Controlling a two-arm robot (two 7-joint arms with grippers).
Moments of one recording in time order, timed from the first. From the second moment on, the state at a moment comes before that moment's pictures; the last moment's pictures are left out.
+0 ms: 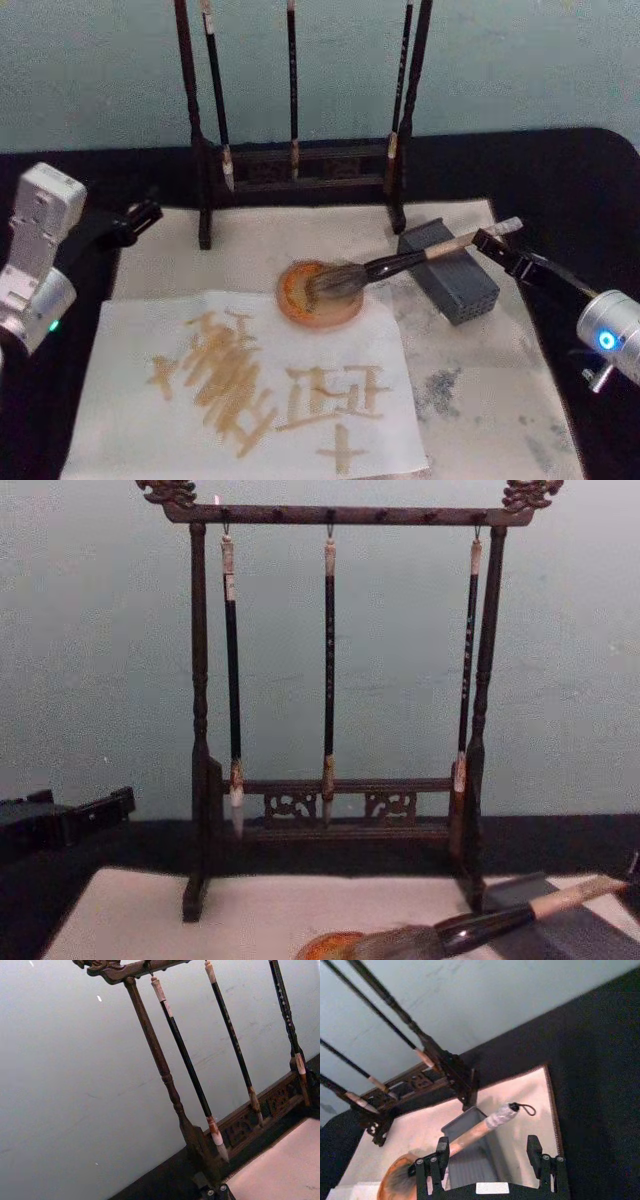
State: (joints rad) left arm -0.20 0.60 0.45 -1.41 -0.25 -0.12 0.03; right arm 0.04 0.62 -0.36 -1.64 1.19 0.18 -0.09
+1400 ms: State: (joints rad) left arm -0.20 0.60 0.45 -1.41 -0.25 -0.12 0.03; right arm 0.15 0.64 -0.54 -1.81 0.74 0.22 0.04
